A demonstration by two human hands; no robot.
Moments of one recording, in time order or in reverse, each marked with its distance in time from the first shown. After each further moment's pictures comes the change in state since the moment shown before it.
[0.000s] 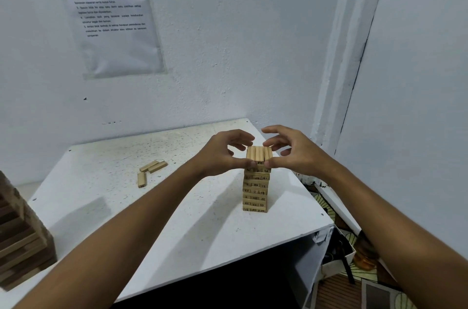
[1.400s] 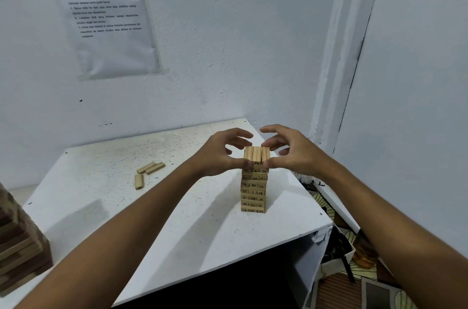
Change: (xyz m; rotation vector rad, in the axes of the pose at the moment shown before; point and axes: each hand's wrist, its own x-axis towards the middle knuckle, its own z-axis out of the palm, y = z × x) left_hand 0.003 -0.002 0.000 -0.013 -0.021 -0.010; right_hand 0.000 0.002 -0.002 0.007 -0.007 0.009
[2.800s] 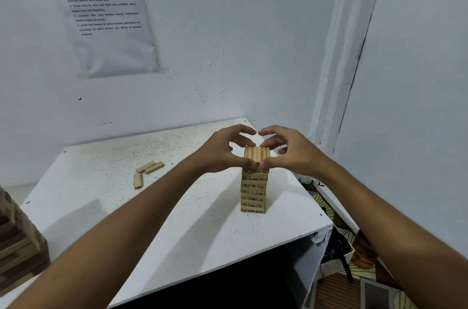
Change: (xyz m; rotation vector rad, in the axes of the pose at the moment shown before) left_hand 0.007 0.006 0.000 0.038 -0.015 -0.005; right_hand 0.002 -0.003 0.003 -0.003 0.014 0.000
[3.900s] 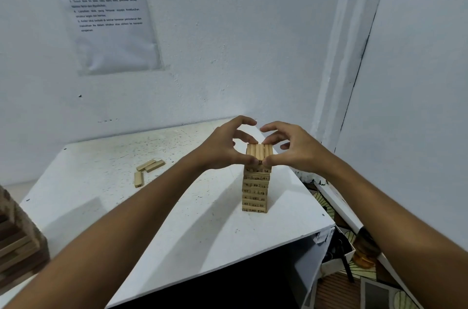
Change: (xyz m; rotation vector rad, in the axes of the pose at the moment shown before) left_hand -0.003 0.013 -0.003 0.010 0.008 -0.002; right_hand 0.005 -0.001 -0.003 -0.042 -0.007 -0.013
